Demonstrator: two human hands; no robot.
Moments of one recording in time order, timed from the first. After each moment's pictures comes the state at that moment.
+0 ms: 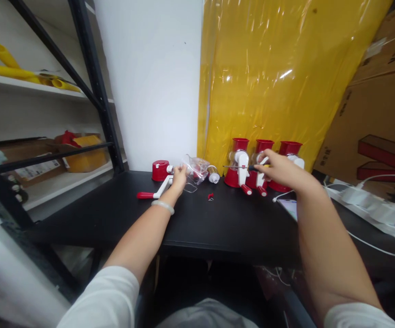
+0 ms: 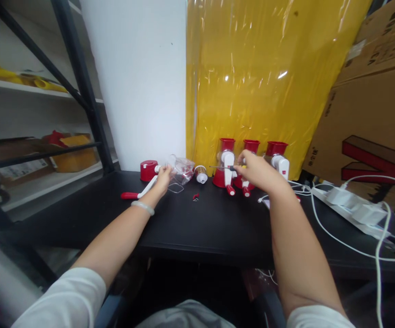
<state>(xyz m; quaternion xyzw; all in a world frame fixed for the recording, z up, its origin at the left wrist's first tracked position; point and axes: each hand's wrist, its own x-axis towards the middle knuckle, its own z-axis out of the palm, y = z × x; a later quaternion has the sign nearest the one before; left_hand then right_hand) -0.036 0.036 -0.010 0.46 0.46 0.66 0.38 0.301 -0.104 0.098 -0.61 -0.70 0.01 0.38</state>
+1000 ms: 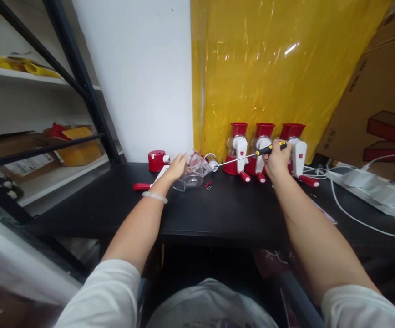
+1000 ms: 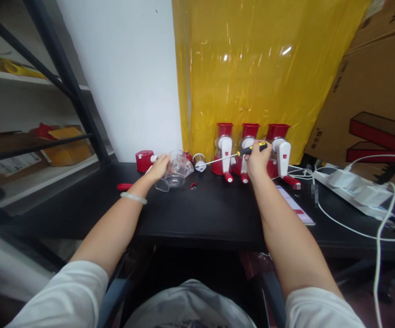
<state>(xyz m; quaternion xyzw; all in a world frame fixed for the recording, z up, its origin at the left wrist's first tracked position) -0.037 -0.014 0.031 0.63 0.53 0.48 0.30 0.315 -0.004 0.025 -0.32 -0.32 0.21 0.87</state>
